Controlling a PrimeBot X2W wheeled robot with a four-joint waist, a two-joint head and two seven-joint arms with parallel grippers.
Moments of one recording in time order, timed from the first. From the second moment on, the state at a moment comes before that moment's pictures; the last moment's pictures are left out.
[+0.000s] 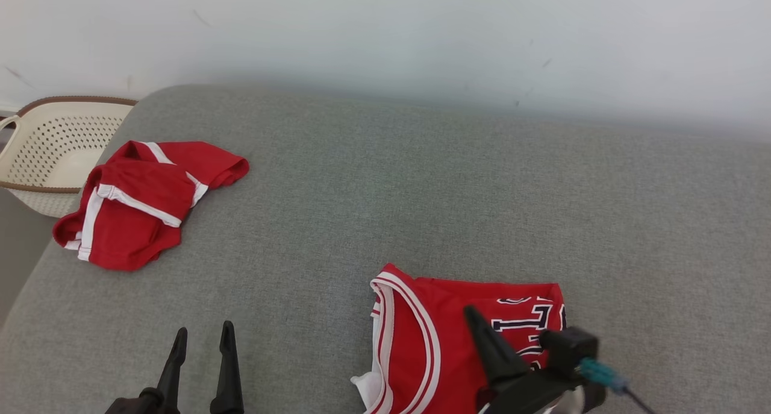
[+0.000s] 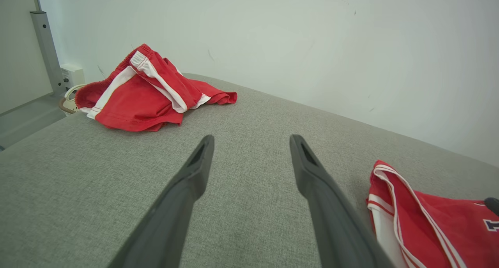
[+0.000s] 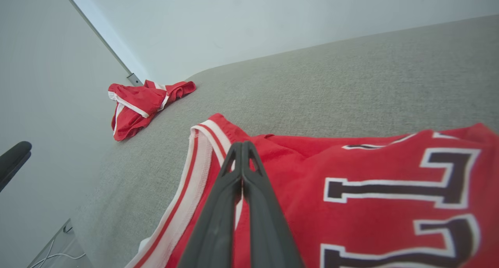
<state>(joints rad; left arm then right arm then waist) -0.06 0.05 -0.08 0.07 -0.28 0.07 -0.26 -0.25 -0.10 0.62 0.43 0.51 0.13 -0.26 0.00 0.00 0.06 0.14</state>
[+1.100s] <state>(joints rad) -0.05 0.05 -0.07 0.05 -0.27 0.07 -0.26 -0.13 -0.18 0.35 0.40 0.47 0.13 -0.09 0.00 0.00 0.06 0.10</state>
